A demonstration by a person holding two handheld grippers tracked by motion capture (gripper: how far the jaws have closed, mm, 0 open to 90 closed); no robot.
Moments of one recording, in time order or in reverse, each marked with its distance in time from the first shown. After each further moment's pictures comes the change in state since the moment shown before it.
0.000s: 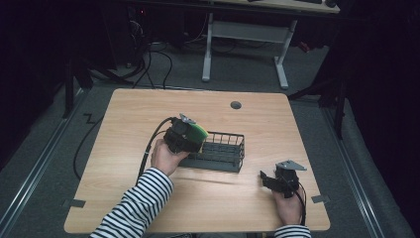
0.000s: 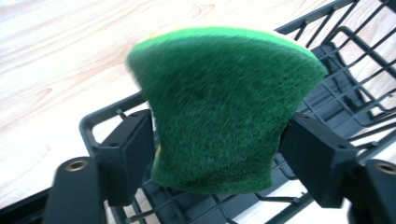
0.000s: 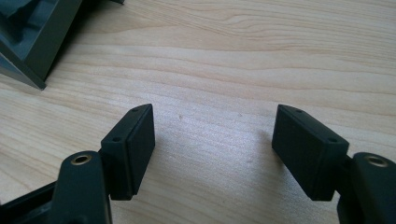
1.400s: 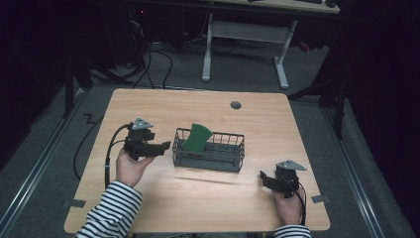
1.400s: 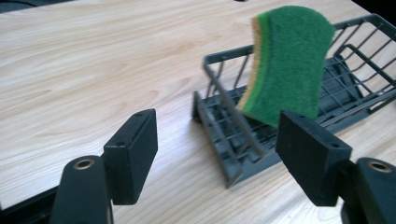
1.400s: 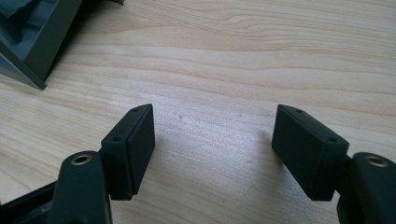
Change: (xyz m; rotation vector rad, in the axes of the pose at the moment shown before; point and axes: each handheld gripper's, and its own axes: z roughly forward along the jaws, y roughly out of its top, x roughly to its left) left arm 0.061 -0.066 -0.075 -0.178 0.022 -0.122; right arm 0.000 0.000 0.000 -0.002 0.000 -0.003
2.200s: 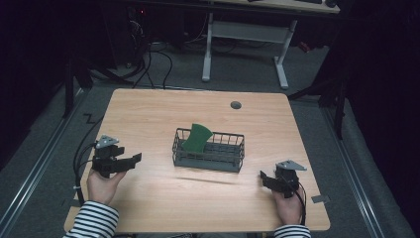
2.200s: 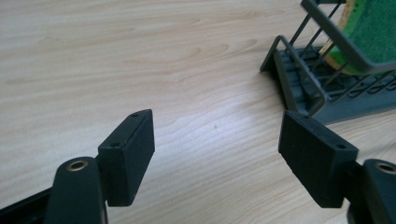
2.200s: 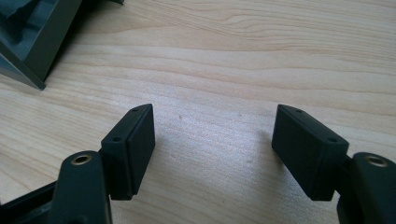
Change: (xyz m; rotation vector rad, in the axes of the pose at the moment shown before) left arm 0.049 -0.071 -0.032 -0.010 0.092 -0.129; right arm 0.000 0.000 0.000 0.002 0.000 0.002
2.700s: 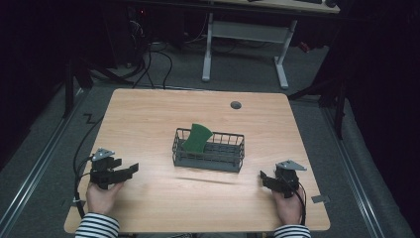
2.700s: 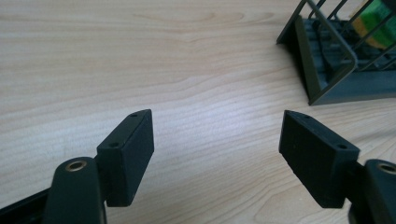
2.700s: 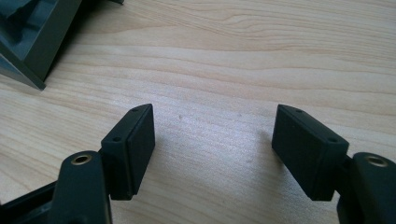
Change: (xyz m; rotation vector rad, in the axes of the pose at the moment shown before) left arm 0.008 -0.038 0.008 0.016 0.003 -0.072; right arm 0.000 0.000 0.000 0.000 -0.001 0.001
